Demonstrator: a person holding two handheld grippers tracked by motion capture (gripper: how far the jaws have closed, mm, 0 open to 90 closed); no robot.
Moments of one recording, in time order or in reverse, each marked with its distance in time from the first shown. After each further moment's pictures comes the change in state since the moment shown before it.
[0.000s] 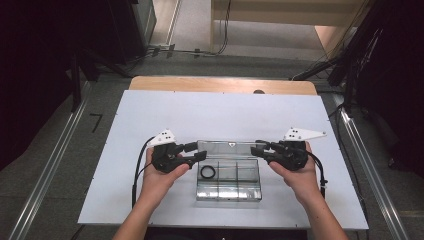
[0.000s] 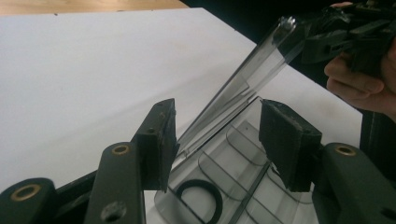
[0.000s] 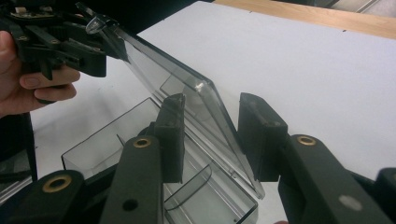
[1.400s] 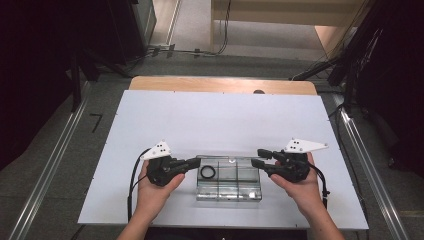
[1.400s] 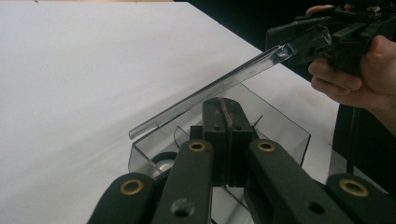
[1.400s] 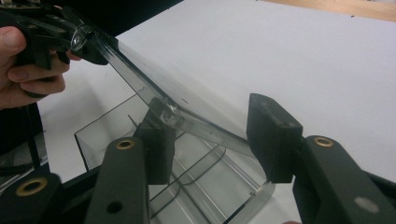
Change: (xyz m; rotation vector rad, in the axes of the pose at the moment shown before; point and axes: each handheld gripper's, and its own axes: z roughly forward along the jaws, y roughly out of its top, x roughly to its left) left arm -0.015 -0.018 -0.013 -0.003 -0.048 -0.003; right arm 0.016 -0.020 -0.009 0.011 -0.008 -0.004
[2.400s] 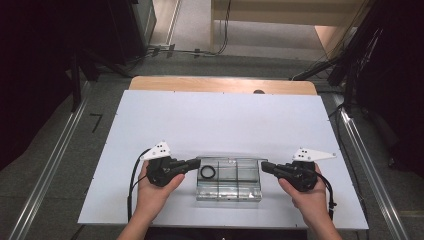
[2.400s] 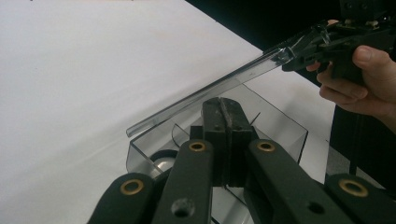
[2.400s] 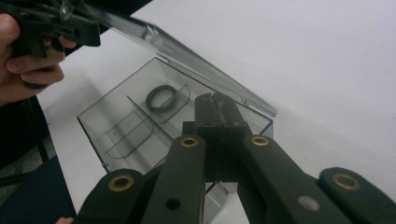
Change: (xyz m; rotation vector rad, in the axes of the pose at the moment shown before) left arm 0.000 -0.001 -0.001 0.006 -0.015 0.008; right arm 0.001 -0.023 -0.016 0.019 -0.025 0.093
